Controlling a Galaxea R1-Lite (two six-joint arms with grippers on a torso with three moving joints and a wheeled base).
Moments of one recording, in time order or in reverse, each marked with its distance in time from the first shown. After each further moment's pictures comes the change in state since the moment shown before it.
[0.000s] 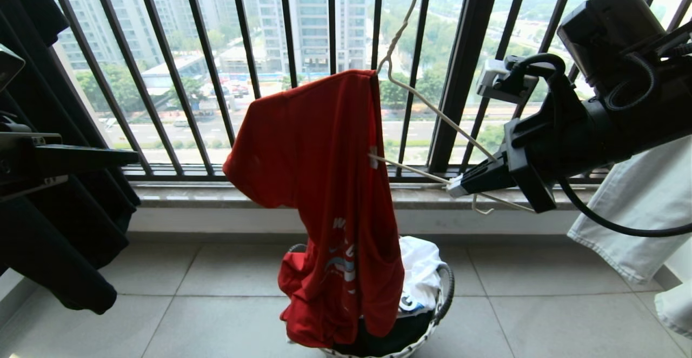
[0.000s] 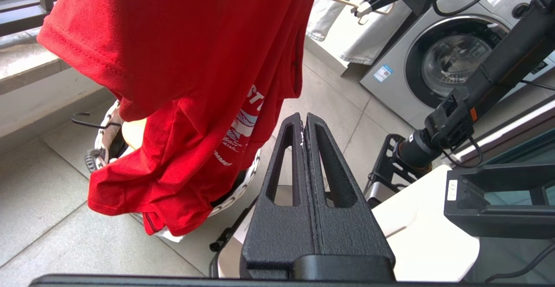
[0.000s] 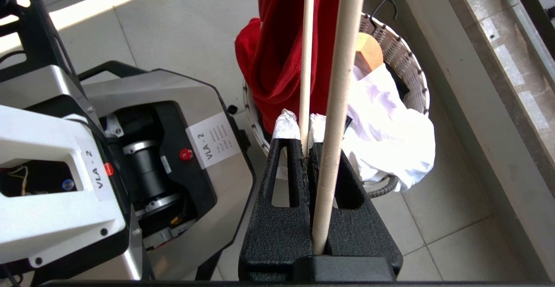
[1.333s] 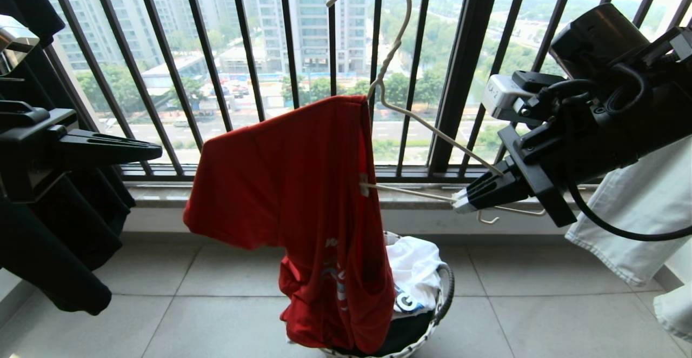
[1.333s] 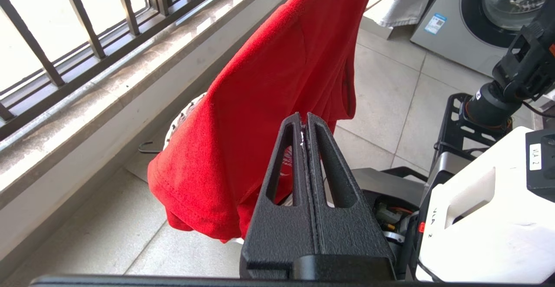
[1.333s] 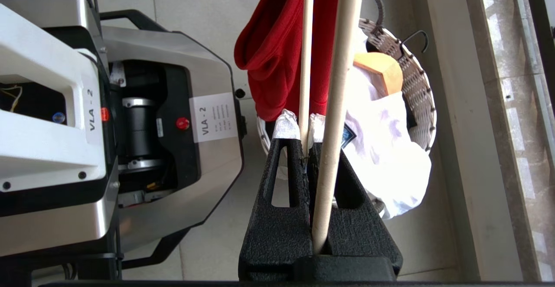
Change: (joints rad) left arm -0.106 -0.039 0.001 -0.175 0.129 0.067; right arm -0.030 0.027 -0.042 0.144 0.147 -0.322
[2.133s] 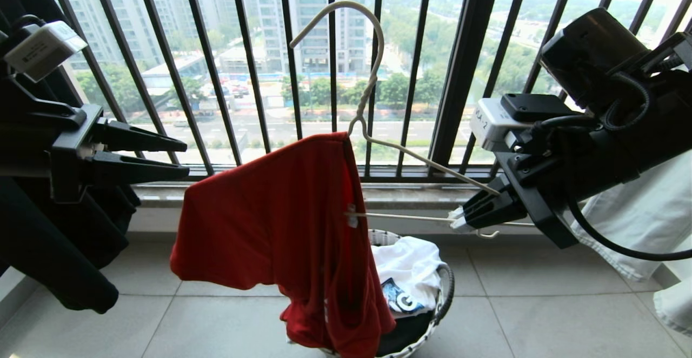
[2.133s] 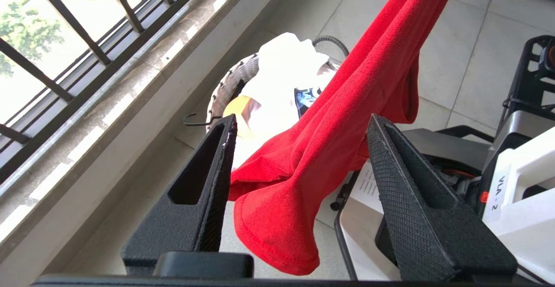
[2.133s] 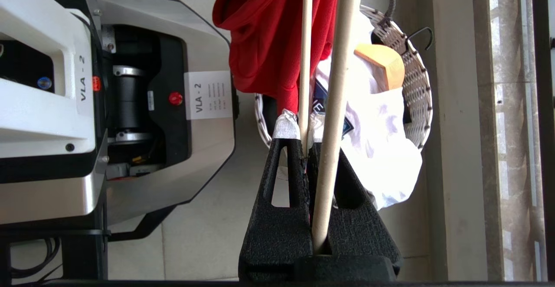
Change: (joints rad) left arm -0.121 0.007 -0.022 -0.051 0.243 0.040; right arm 0.081 -0.025 0.050 0.006 -0.108 -0.066
